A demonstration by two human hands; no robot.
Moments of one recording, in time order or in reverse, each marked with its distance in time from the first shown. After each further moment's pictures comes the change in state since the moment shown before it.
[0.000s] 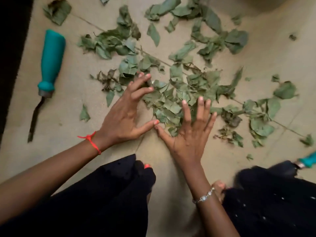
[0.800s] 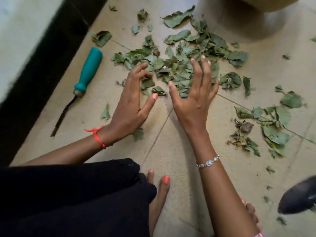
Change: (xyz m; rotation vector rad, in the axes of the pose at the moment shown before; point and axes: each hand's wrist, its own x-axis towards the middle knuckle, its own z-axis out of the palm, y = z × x) left_hand -0.001 0.016 -0.016 0.080 0.299 -0.132; right_hand 0.086 -0.036 0.000 0.367 0.249 -0.034
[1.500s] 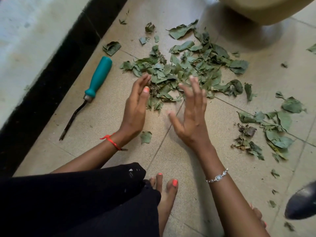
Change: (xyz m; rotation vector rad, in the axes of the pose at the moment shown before) left_hand -0.003 -0.007 0.007 -0.429 0.122 -0.242; right_hand -0.030 -0.001 -0.005 0.119 -0.207 -0.216
